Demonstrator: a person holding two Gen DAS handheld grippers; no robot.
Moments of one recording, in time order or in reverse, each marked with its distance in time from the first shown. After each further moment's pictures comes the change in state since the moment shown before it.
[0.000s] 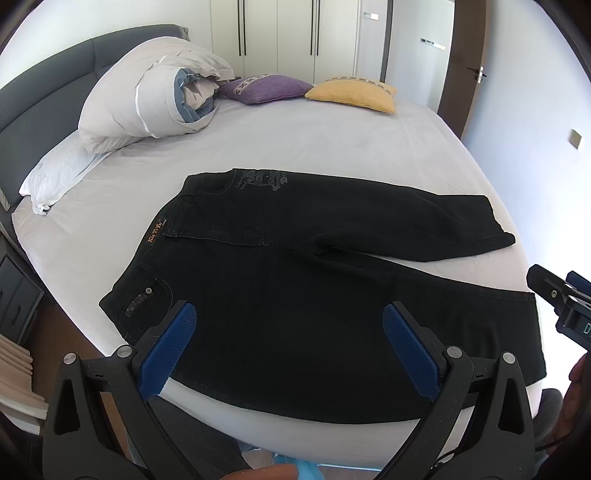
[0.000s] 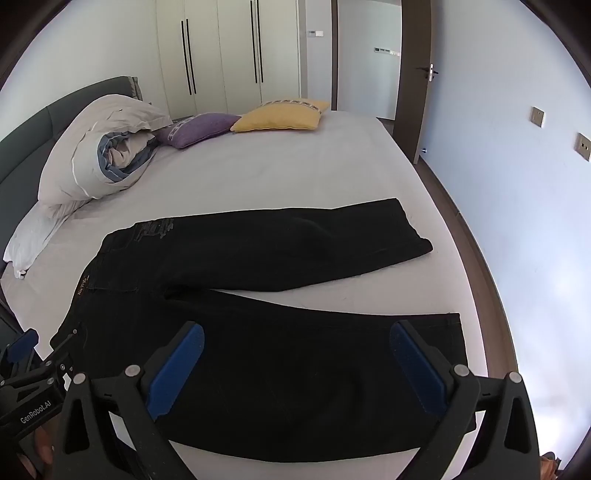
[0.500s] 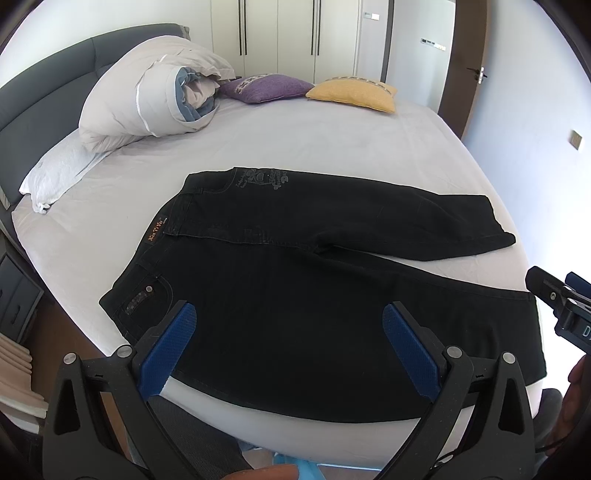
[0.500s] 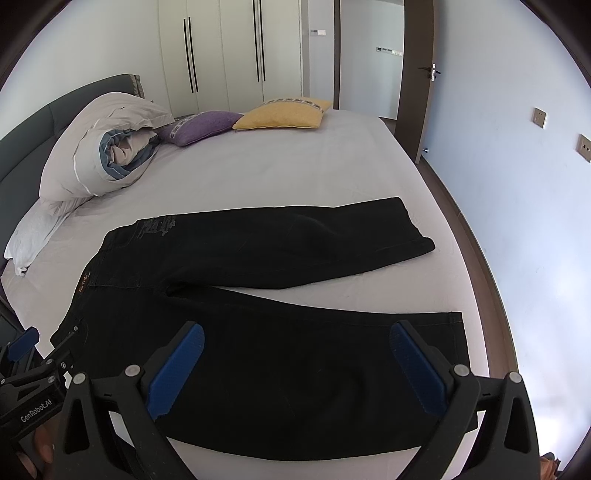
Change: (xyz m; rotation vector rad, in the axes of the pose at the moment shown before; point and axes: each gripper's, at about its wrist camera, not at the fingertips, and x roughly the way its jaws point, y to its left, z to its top) left arm -0.001 0.002 -0.003 -0.003 -0.001 -0.003; right arm 0.000 0.003 -0.003 -0.010 0.004 0.002
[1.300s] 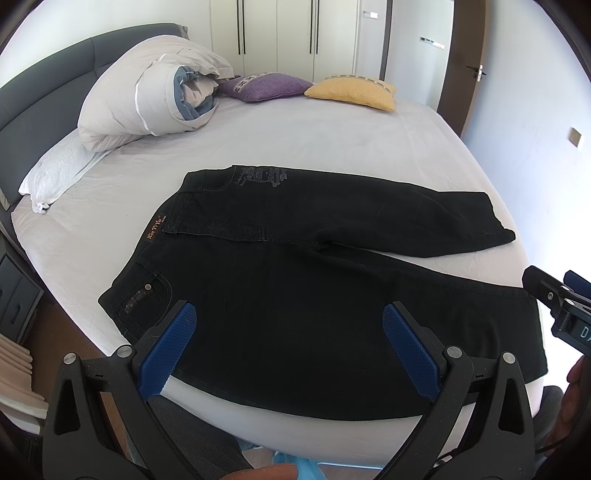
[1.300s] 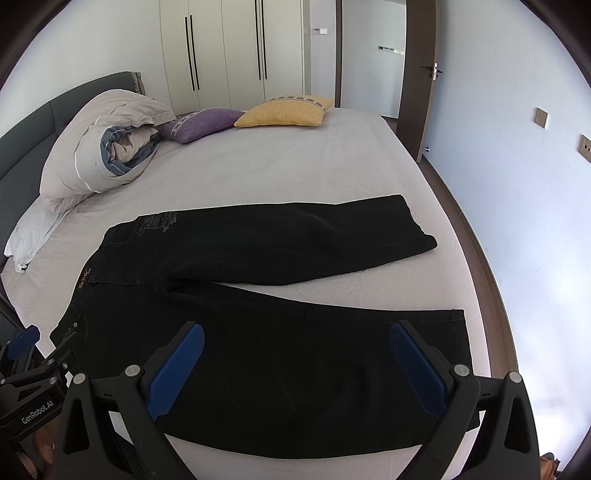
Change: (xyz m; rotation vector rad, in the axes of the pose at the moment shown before) left arm -0.001 -0.002 -0.003 0.002 0.002 0.000; right arm 0.002 0.002 -0.005 -0.006 0.008 0.003
